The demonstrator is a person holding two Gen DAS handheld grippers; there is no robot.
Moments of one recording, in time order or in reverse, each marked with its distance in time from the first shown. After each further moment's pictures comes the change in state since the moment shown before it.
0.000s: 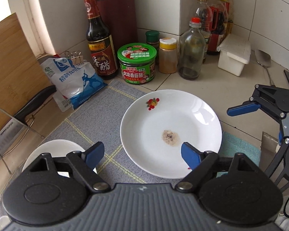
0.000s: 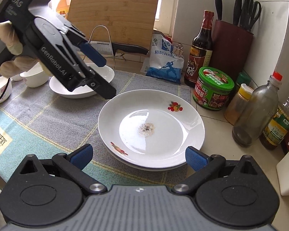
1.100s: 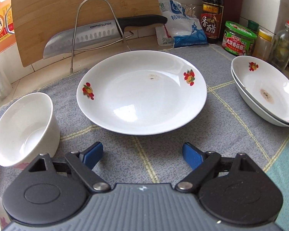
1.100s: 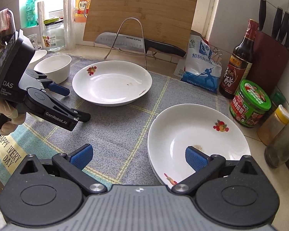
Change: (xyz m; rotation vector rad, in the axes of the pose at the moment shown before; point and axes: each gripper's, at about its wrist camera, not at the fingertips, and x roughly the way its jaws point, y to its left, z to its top) left arm 0.012 0.083 -0.138 -0.416 0.023 0.294; right arm 0.038 0.066 0.043 -0.080 0.075 0.045
